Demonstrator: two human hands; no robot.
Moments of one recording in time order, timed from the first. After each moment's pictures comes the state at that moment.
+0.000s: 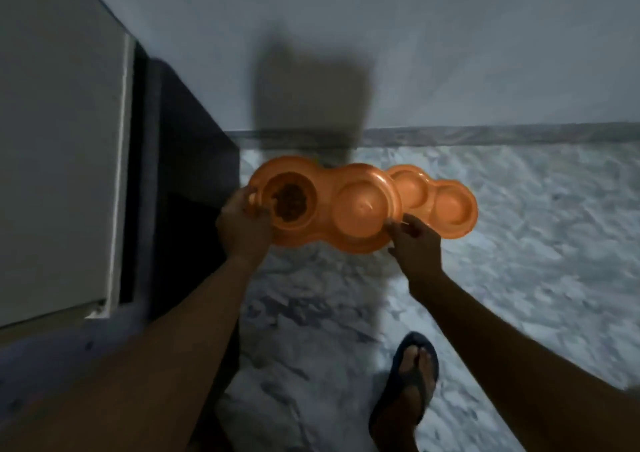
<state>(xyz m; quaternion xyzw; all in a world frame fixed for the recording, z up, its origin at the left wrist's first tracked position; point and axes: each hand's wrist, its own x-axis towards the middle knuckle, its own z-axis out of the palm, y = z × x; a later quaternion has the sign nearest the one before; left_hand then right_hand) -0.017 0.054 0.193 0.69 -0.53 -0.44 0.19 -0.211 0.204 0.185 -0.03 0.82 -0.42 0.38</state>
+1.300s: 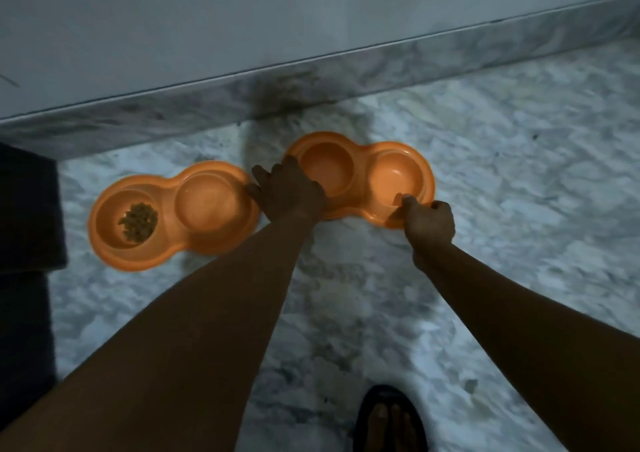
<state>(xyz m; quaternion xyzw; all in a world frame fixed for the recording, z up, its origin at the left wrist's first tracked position) -0.289 0.116 -0.051 0.58 -0.76 -0.25 -0.13 -0.392 0.272 -0.053 0.16 0.87 -0.38 0.27</state>
